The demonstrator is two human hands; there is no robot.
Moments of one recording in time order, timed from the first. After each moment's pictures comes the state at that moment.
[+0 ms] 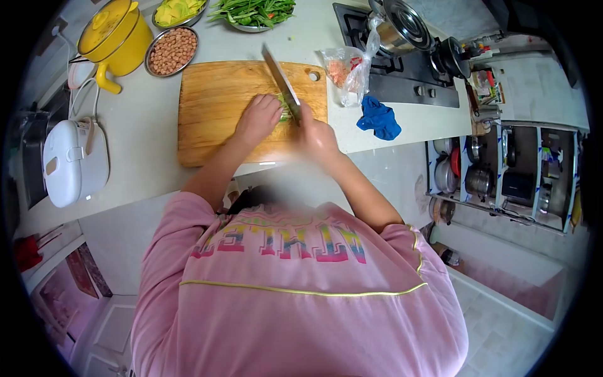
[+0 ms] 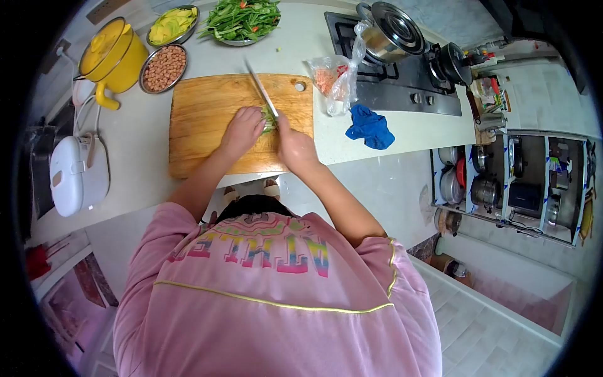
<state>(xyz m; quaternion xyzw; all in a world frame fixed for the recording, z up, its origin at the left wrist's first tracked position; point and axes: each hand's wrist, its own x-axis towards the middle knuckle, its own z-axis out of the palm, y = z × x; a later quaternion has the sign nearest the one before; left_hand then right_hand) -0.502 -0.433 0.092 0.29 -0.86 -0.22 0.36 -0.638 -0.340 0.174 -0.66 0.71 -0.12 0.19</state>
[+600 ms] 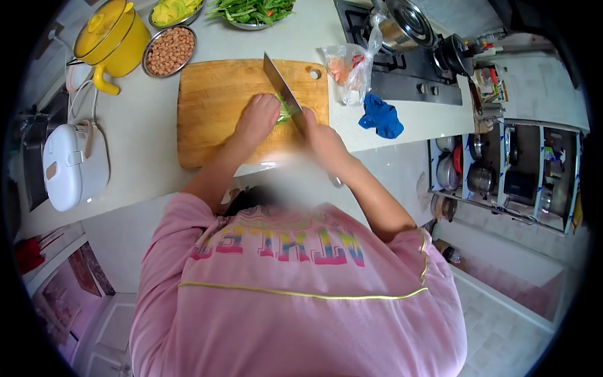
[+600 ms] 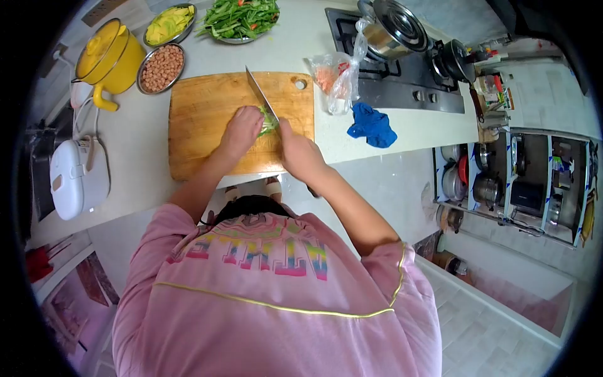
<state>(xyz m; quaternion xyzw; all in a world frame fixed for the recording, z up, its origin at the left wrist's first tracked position) -0.504 -0.435 0.082 0.32 -0.86 -0.23 0.33 -0.642 -0.335 0.190 -0.65 0.72 -0.10 0.24</state>
